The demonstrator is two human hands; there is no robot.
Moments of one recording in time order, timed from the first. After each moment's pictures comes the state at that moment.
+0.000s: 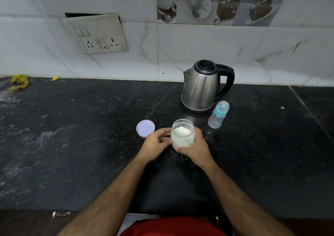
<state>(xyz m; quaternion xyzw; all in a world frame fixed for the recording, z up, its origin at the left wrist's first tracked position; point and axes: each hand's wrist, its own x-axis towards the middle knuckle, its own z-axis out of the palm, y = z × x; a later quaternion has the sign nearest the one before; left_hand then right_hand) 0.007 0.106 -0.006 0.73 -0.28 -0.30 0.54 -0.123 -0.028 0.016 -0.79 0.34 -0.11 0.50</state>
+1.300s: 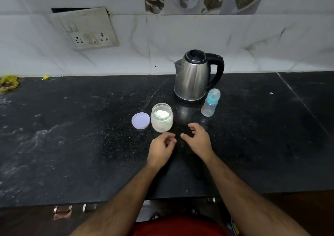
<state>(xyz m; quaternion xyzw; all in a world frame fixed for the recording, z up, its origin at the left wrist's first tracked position) -0.056 0.106 -0.028 0.81 -0.28 -0.19 0.49 -0.138 -0.039 -0.012 -0.82 0.39 -0.11 0.40</state>
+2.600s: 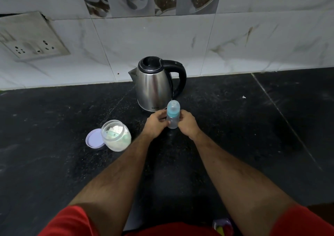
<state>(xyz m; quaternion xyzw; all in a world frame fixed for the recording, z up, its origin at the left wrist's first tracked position) -0.022 -0.097 0.001 0.76 -0.26 -0.33 0.49 -0.113 -0.220 -0.014 -0.78 0.39 -0.06 0.47</state>
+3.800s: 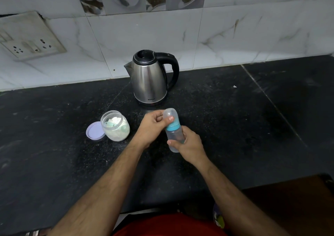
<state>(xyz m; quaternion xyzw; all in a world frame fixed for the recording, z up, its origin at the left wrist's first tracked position) -0.091 -0.040 0.048 0.64 -0.28 -0.37 0.61 -0.233 -0.118 0.022 -0.76 0.35 -0.12 0.54</state>
